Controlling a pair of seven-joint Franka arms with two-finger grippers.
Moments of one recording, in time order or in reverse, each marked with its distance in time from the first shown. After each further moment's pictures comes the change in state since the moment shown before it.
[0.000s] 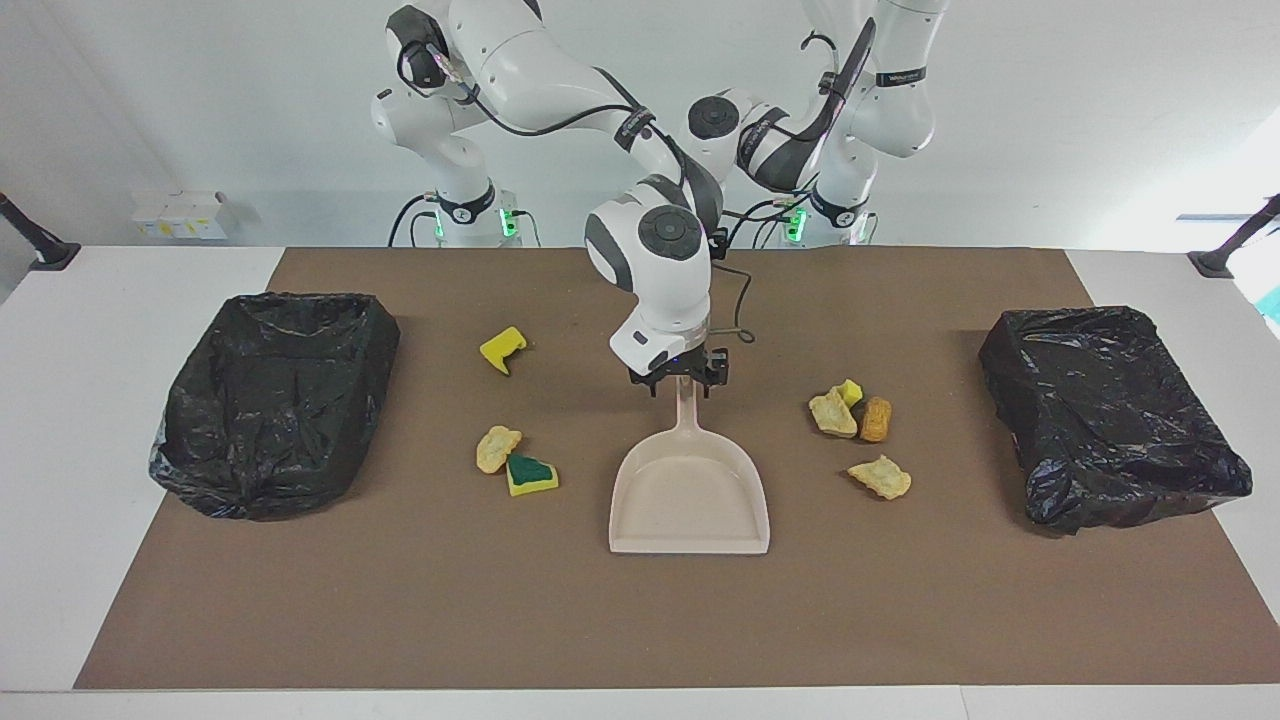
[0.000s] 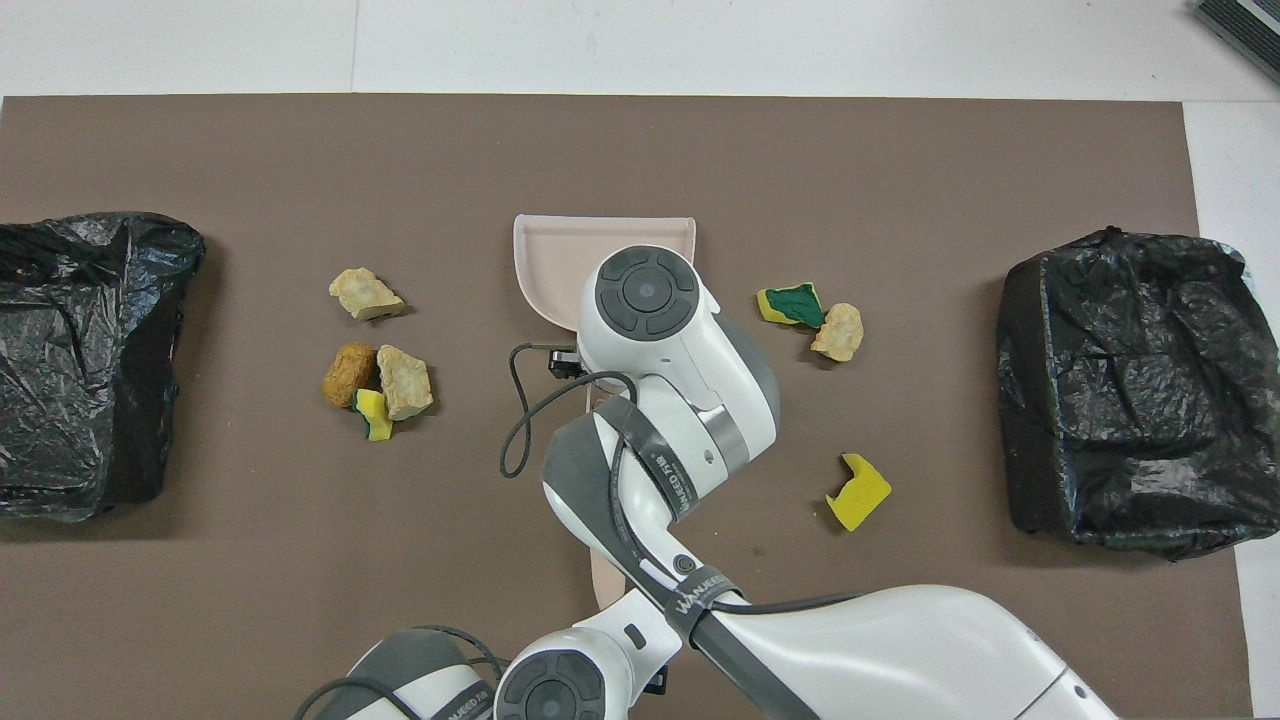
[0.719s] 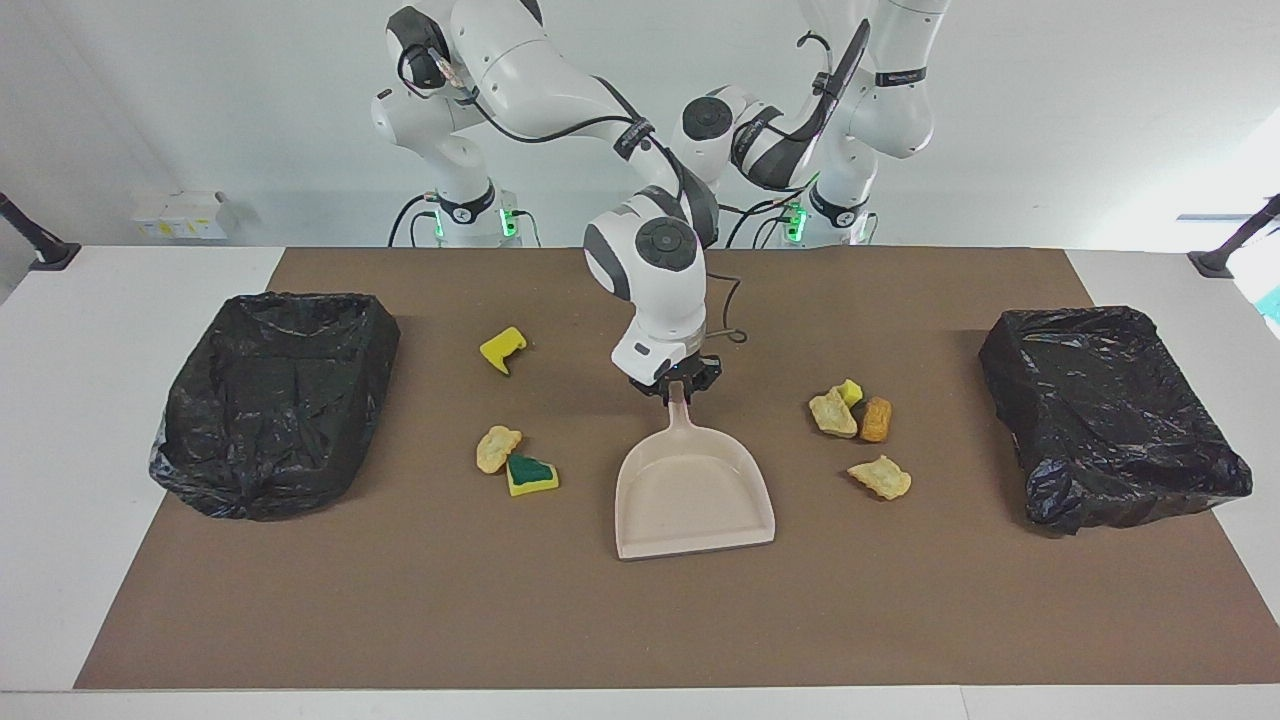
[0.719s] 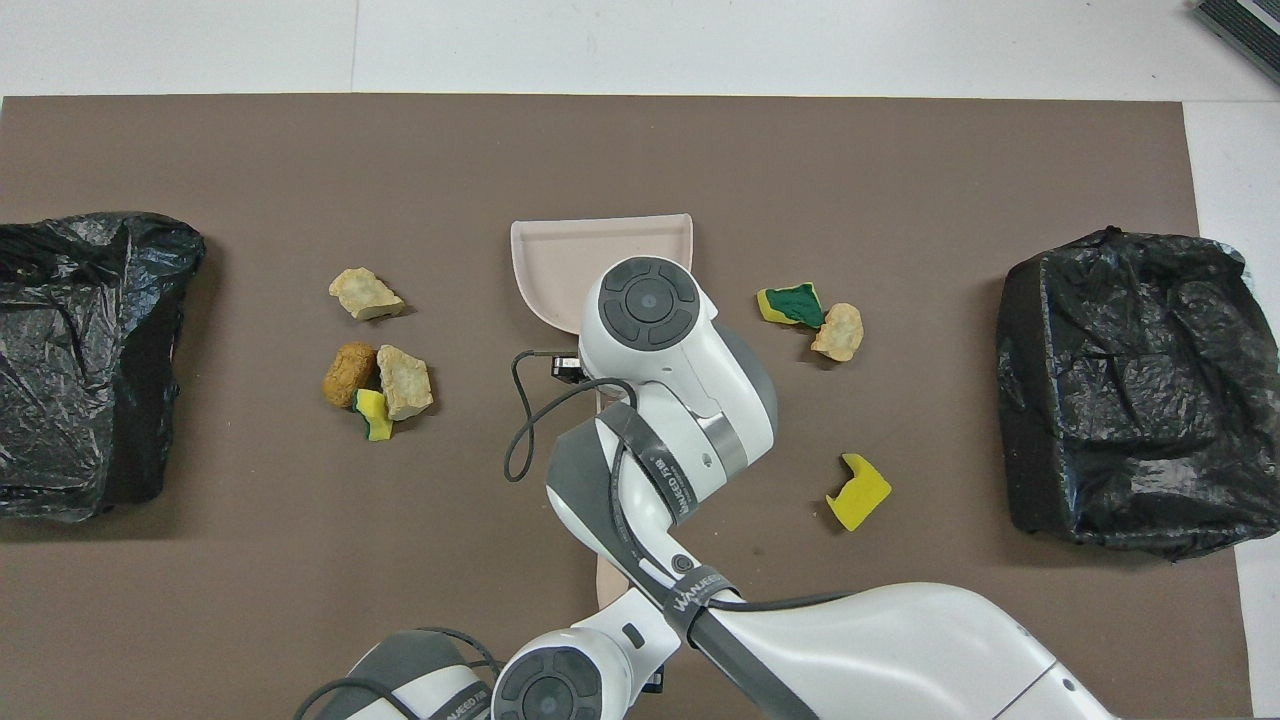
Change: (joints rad) left arm -0.001 -0.012 0.012 0.011 -0.021 -0.058 -0.004; right arm -0.002 0.001 -0.001 -0.035 -0.003 0.043 -0.187
